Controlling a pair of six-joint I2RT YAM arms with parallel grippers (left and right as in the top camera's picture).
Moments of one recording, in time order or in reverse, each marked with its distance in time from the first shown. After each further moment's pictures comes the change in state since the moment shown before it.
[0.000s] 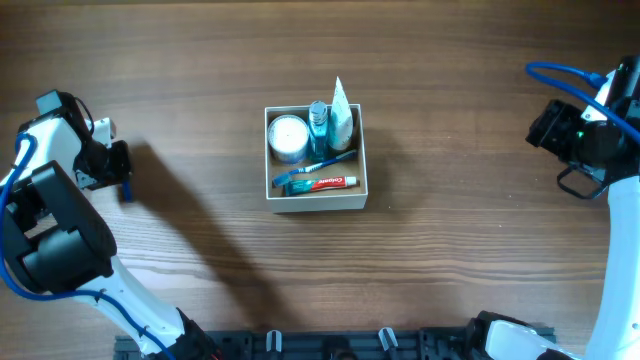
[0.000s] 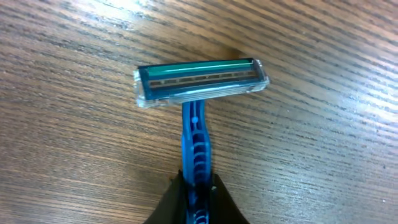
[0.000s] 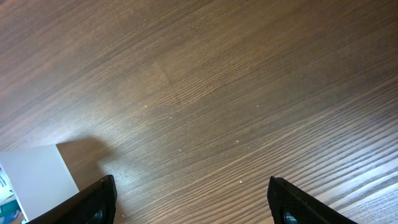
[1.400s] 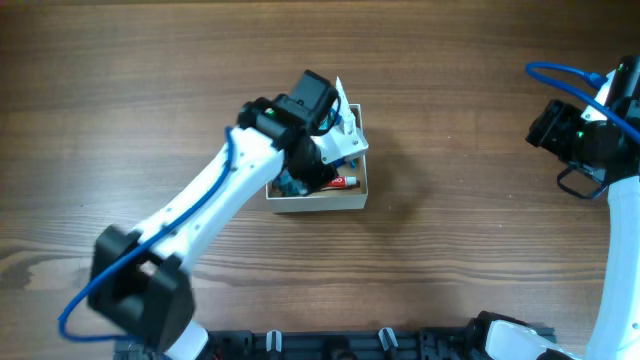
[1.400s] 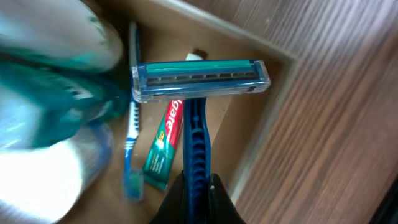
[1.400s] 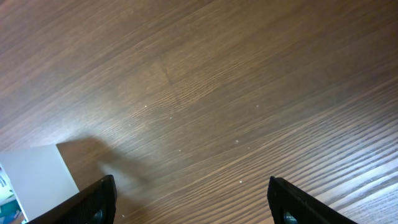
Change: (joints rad) left arm -1.062 -0.303 0.077 -0.197 0.150 0.378; right arm 0.000 0.000 0.000 0.000 0.000 0.000
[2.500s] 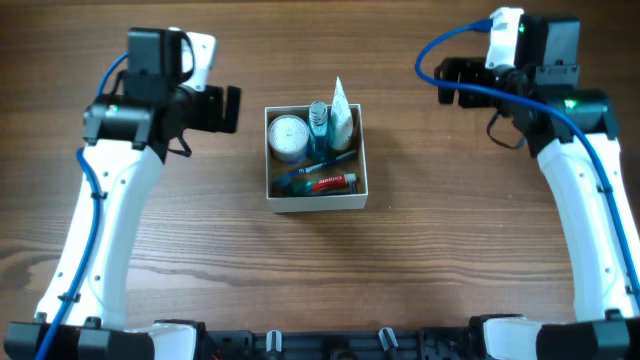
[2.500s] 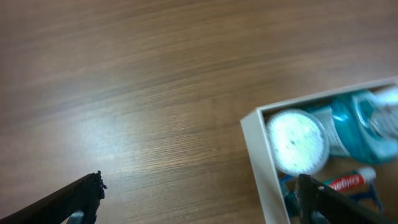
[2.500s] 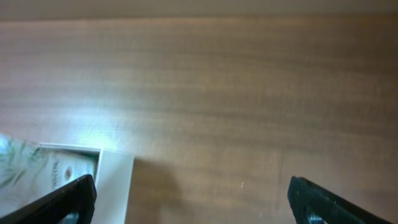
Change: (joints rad) left arm 0.481 -0.245 0.004 0.149 -0.167 -0.478; right arm 0.328 0.151 -0.004 0.439 -0.108 -0.228
